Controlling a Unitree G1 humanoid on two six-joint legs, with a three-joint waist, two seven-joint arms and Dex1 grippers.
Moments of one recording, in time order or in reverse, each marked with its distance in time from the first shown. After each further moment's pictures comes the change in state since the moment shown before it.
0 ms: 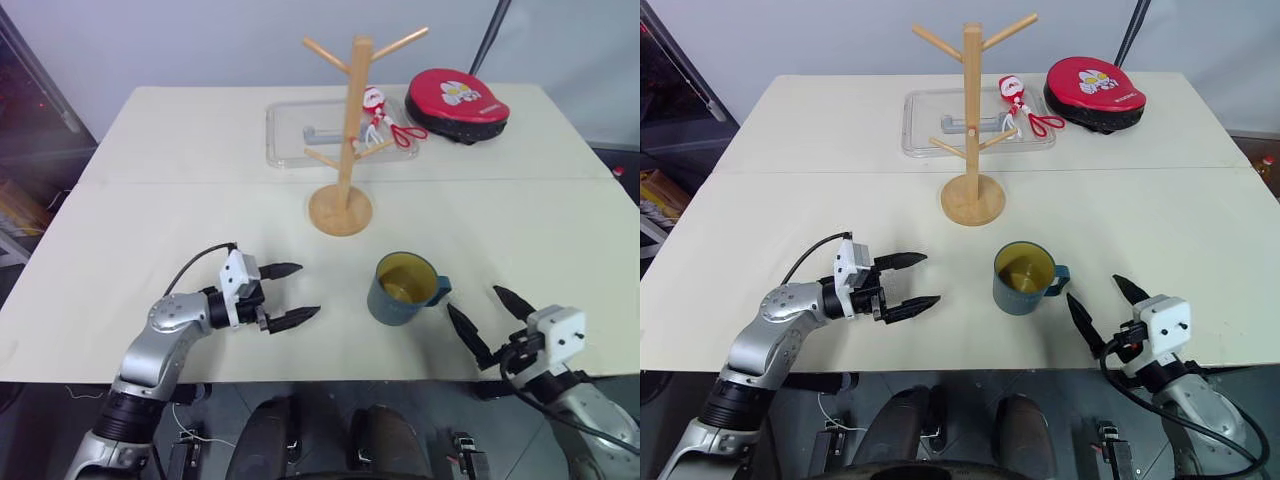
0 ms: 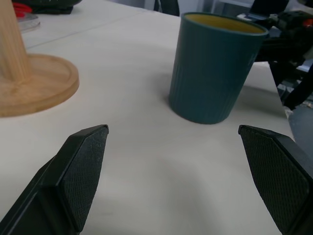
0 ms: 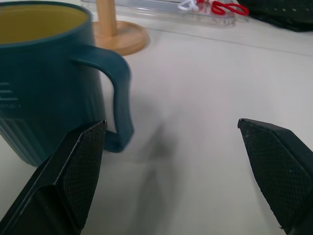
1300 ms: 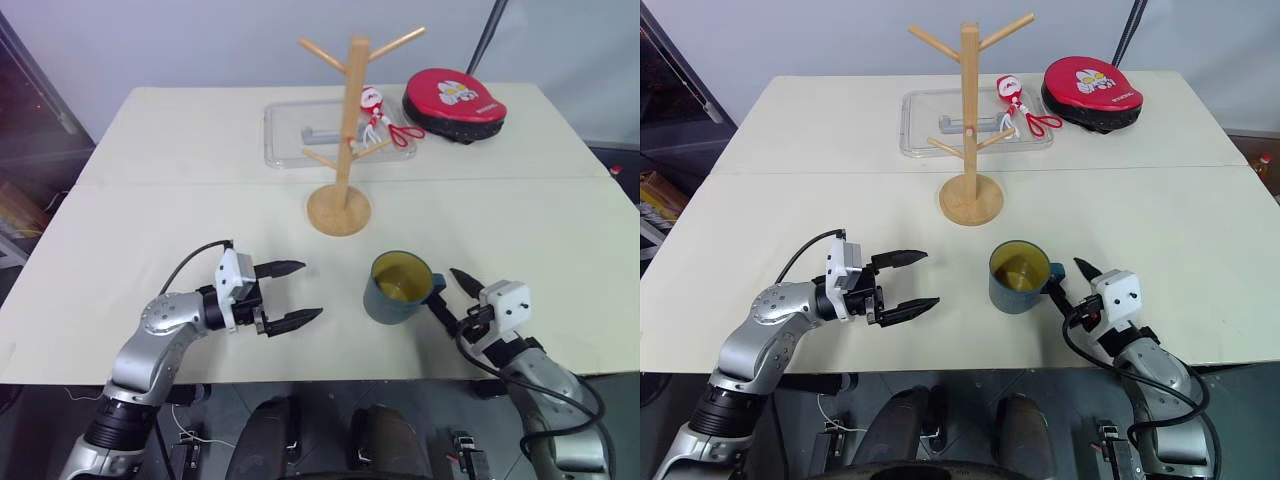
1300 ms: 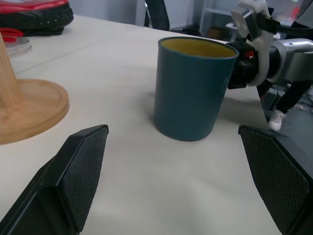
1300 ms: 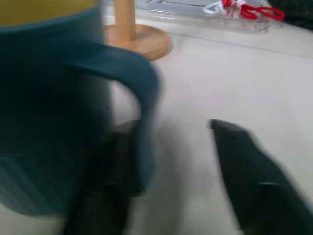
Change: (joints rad) left arm 0.028 0.020 0.014 -0.072 -0.045 -0.002 -0.007; right arm -0.205 0.023 0.138 0.170 -0.071 -0.019 -0.018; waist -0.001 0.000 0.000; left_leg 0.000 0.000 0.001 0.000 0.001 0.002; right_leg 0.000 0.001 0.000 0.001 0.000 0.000
